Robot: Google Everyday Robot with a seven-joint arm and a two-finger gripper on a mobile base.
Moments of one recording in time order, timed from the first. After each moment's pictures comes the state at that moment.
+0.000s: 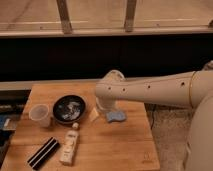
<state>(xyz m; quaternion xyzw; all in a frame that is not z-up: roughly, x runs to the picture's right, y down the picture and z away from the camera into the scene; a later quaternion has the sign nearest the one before) -0.012 0.136 0.742 -0.28 0.11 0.51 0.81</state>
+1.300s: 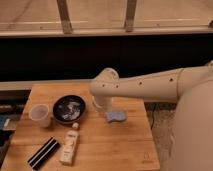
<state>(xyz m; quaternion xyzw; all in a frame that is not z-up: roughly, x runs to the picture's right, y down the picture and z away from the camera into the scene) -0.031 0.135 0.764 -0.29 0.12 0.47 0.82</state>
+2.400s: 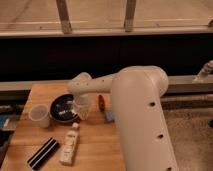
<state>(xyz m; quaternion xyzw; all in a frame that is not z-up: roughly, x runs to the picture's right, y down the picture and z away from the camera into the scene) -0.151 0.167 0.860 -0.39 0.12 0.34 0.85</state>
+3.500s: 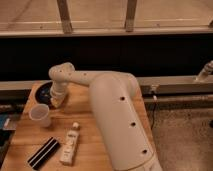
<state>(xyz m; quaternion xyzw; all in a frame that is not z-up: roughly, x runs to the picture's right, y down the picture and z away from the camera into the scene) -0.305 0.092 0.880 -0.42 -0.07 0.28 0.86</state>
